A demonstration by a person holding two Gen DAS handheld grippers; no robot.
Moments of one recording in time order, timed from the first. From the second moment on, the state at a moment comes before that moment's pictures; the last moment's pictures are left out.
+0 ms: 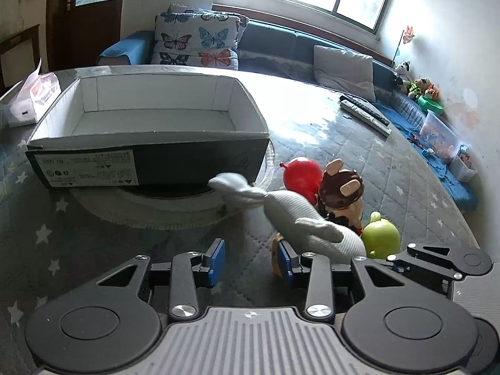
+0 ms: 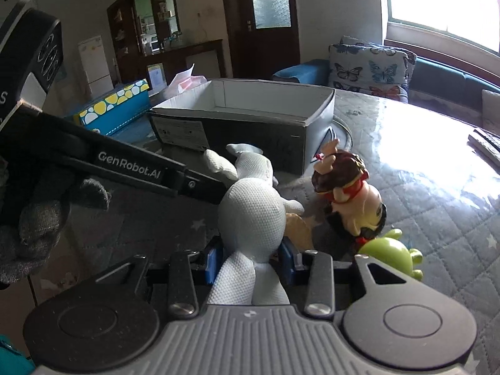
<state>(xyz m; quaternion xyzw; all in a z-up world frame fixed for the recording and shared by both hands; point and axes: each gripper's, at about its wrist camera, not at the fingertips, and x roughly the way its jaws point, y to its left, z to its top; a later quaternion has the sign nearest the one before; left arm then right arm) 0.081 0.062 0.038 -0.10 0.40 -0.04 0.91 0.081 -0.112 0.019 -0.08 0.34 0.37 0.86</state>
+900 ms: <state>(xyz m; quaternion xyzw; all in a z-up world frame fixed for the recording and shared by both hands) 0.058 0.084 0.024 -0.14 0.42 -0.02 0.89 0.067 -0.099 0.017 -0.09 0.33 0.41 0.85</state>
